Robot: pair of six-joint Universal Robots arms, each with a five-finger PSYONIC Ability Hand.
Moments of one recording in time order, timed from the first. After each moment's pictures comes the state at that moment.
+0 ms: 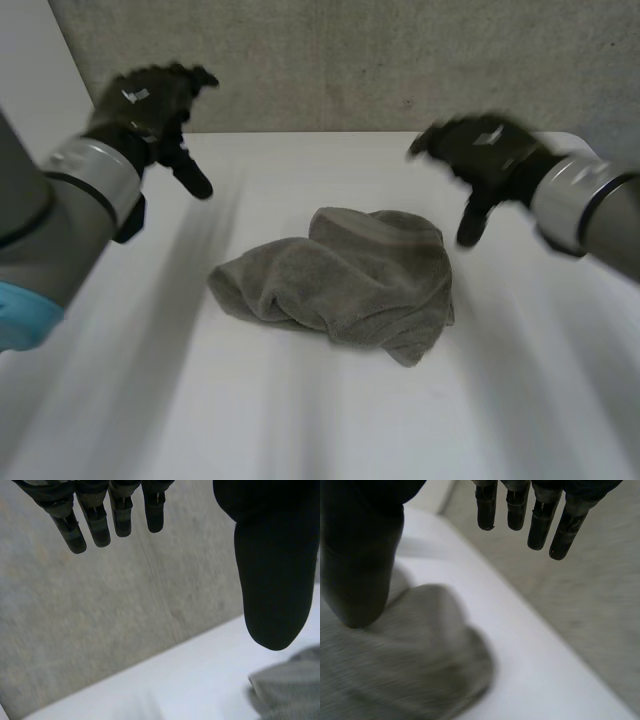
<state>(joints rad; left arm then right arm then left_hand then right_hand) 4.27 -1.81 -1.33 3.12 -1.61 3.19 1.93 -1.27 1.23 0.35 1.23 2.68 0.23 0.23 0.23 0.23 0.05 0.23 0.25 0.25 0.27 0.07</state>
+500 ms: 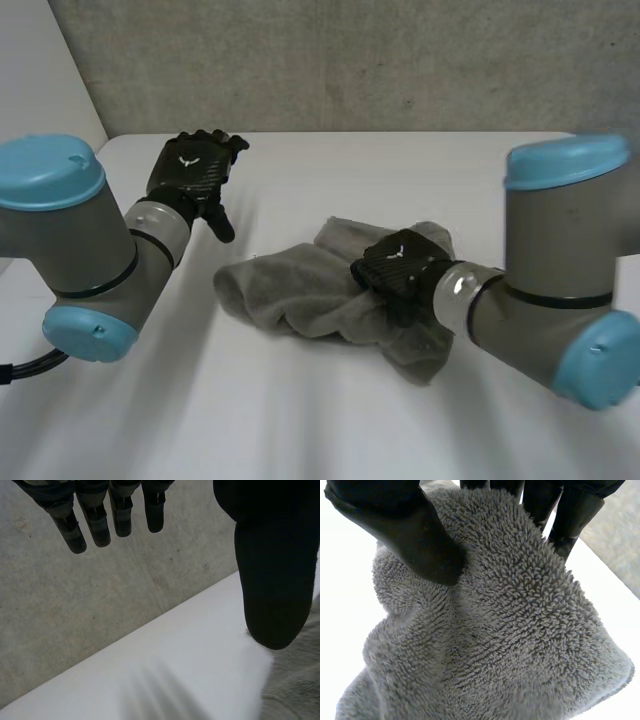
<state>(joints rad) 4.27 -2.01 -1.41 3.36 -1.56 3.30 2.12 -1.09 1.32 0.31 1.32 2.58 0.23 0.23 0.23 0.23 0.05 1.29 1.32 1.32 1.33 1.15</state>
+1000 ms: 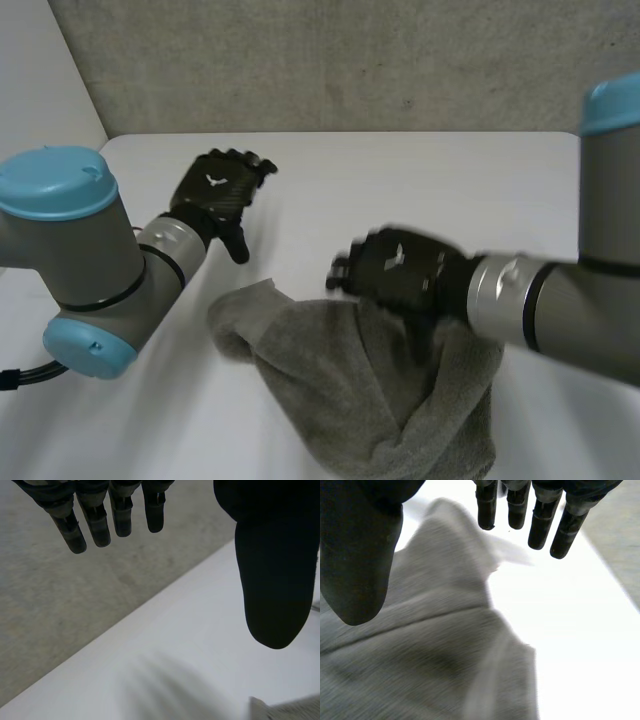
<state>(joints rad) 4.24 -2.01 -1.44 3.32 -1.46 3.41 2.07 -1.24 1.30 0.54 1.11 2.41 0.23 0.23 0.23 0.23 0.05 0.23 0.24 0.25 0.26 0.06</state>
